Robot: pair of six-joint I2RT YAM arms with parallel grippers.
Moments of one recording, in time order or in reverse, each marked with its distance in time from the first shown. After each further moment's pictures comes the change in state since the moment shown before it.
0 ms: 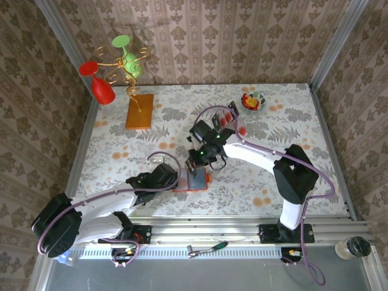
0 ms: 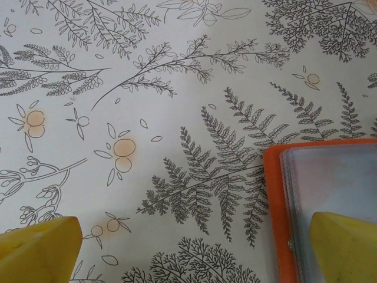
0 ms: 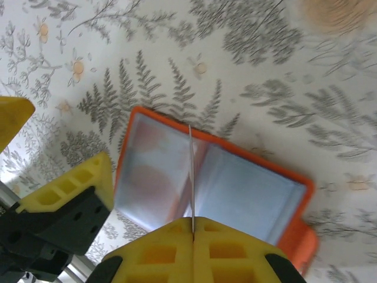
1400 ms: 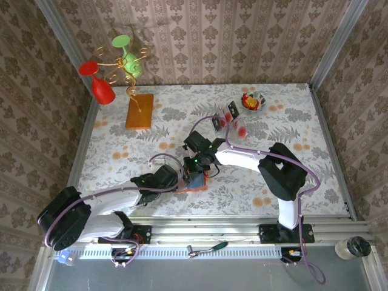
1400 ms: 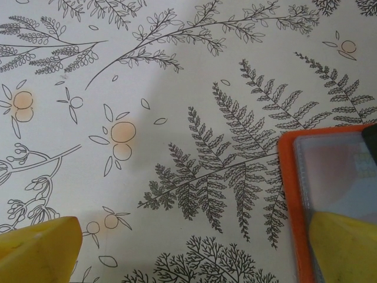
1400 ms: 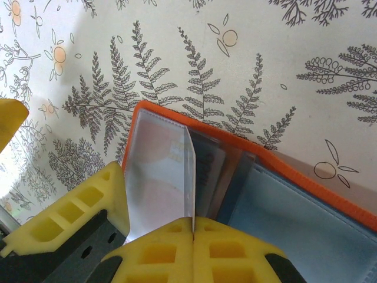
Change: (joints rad) left arm 0.000 0.087 -0.016 0.041 0.001 0.000; right arm 0.041 0.097 -0.071 0.179 -0.019 0.105
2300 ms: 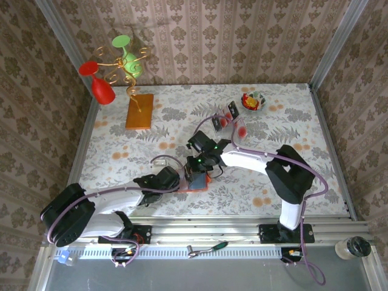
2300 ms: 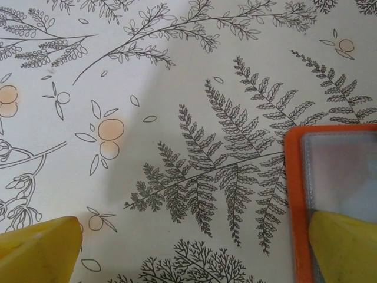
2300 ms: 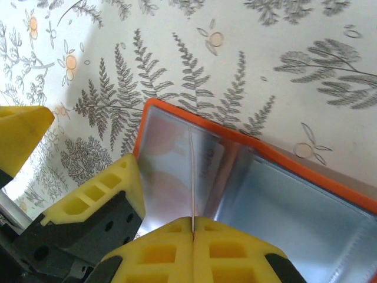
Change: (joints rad) left arm -0.032 0.038 -0.009 0.039 -0.024 -0.053; right arm -0.022 -0.088 -0.088 0.049 0.005 0.042
